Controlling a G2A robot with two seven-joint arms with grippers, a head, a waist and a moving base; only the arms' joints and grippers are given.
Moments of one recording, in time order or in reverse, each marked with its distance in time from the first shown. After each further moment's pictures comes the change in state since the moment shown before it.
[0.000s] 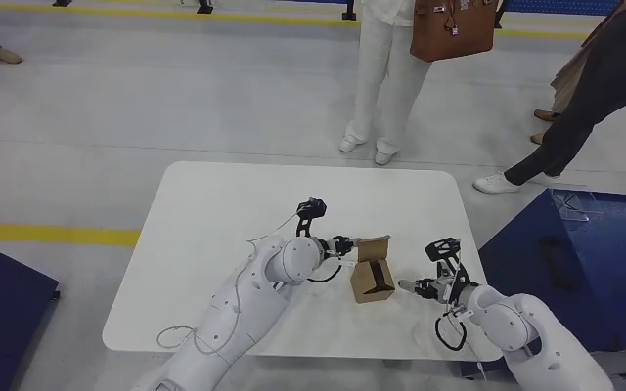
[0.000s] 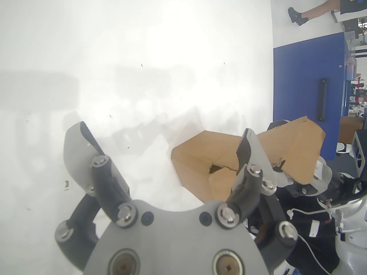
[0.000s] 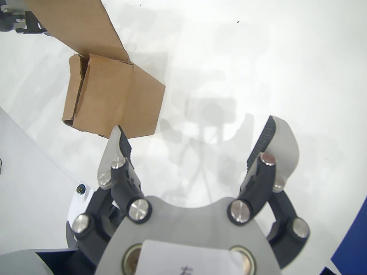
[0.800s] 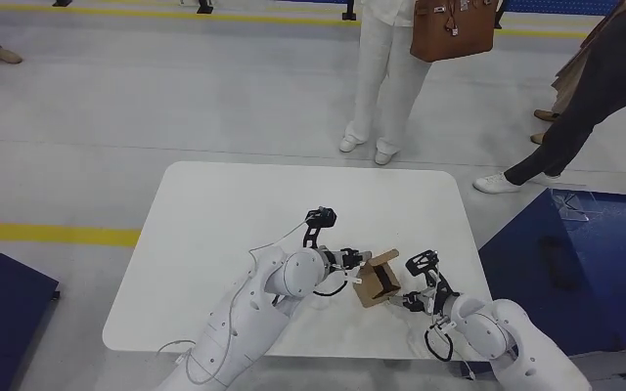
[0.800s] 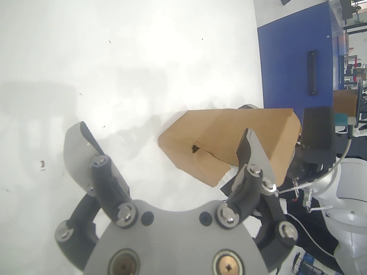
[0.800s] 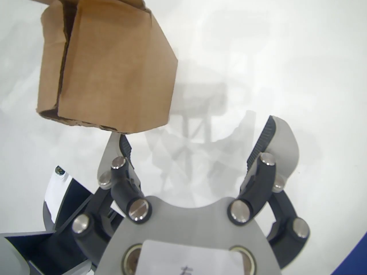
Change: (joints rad) left arm 0.097 0.022 -0.011 -0.184 0.088 0.003 -0.087; right arm 0.037 -0.032 -0.105 0.033 -0.122 0.035 -0.017
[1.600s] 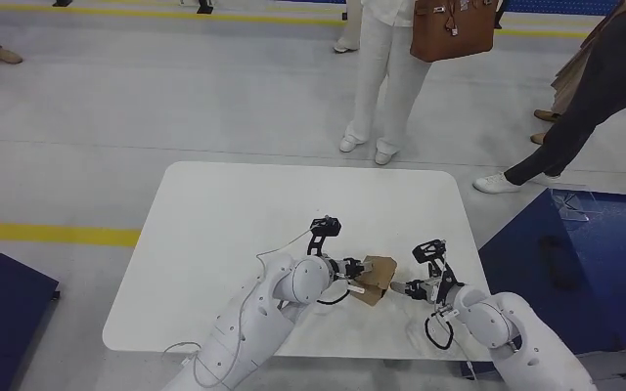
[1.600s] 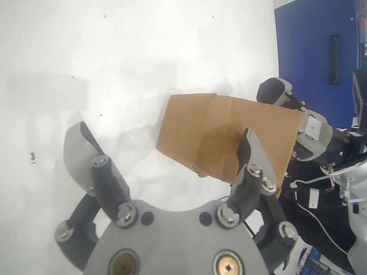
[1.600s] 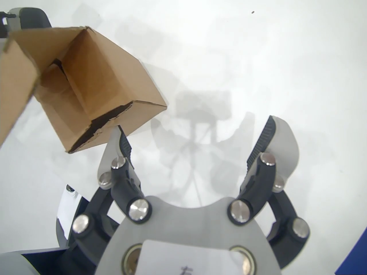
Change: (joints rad) left arm -0.003 -0.017 0.040 0.050 0.035 0.019 -0.017; right arm 0.030 -0.021 0.033 0.023 0.065 0.018 0.005
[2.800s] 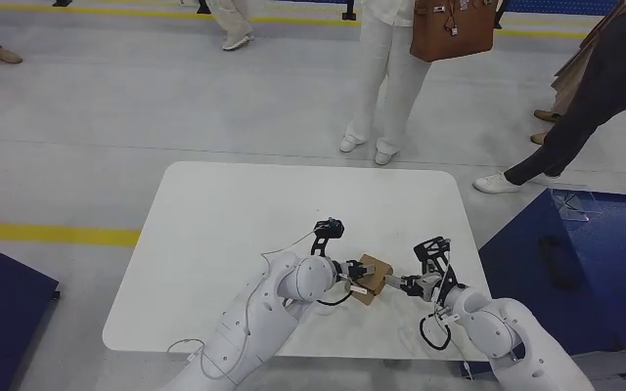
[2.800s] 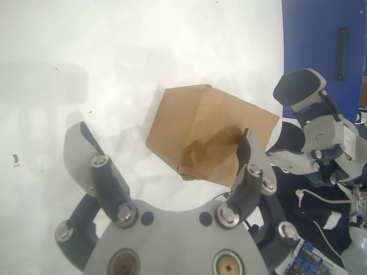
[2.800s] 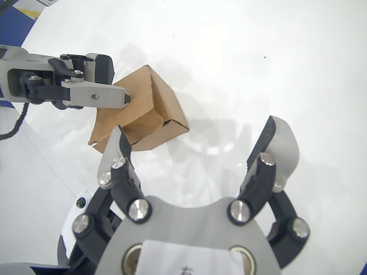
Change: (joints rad) left arm -0.021 -0.026 0.003 0.061 -0.023 -0.016 -0.014; right arm -0.069 -0.019 0.045 -0.084 0.001 -0.029 -0.136
